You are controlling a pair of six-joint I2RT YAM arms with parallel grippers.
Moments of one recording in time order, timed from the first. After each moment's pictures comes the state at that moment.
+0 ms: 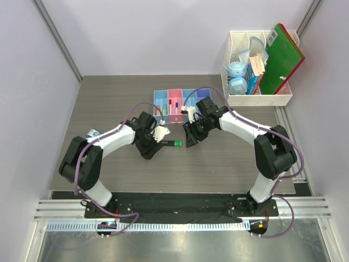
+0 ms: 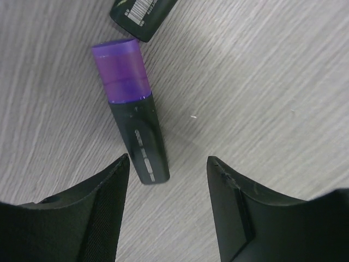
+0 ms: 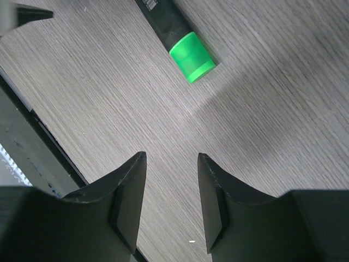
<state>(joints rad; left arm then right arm) -0.51 1.60 0.98 -0.64 0.18 0.45 0.53 1.74 1.23 -0.60 -0.50 -0.08</state>
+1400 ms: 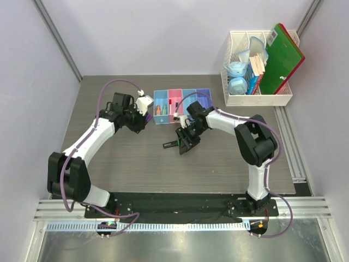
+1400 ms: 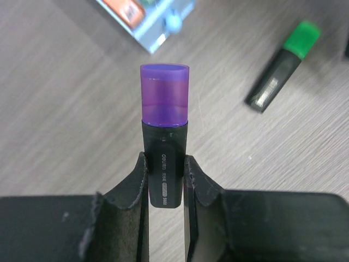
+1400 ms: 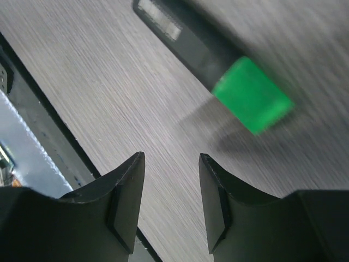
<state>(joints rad) -0.28 1.47 1.10 -0.54 0.31 0.39 0.56 1.96 1.32 -0.65 -0.63 -0.05</state>
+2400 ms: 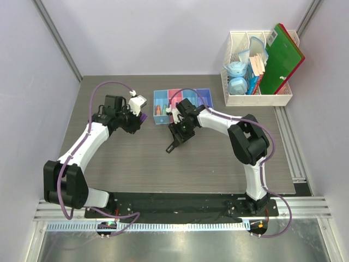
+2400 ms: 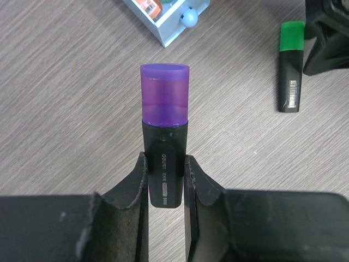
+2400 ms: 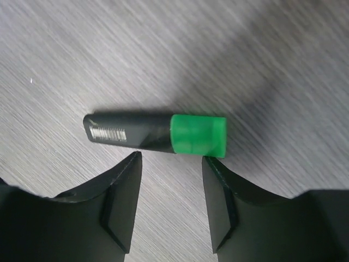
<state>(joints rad) -0.21 1.38 1.05 -0.50 0.35 0.39 0.64 2.04 1.47 -0.60 -0.32 0.02</state>
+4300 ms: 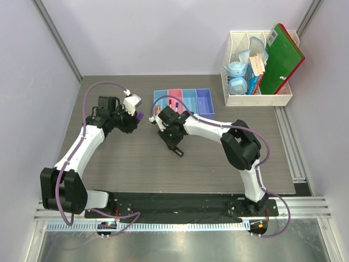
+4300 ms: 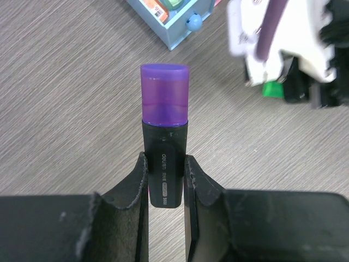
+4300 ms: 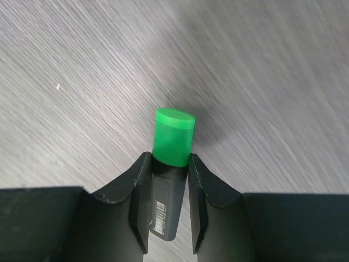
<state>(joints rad) -0.15 1.32 1.03 -0.50 0.40 0.40 0.83 2.08 1.57 -0.63 -0.08 -0.04</state>
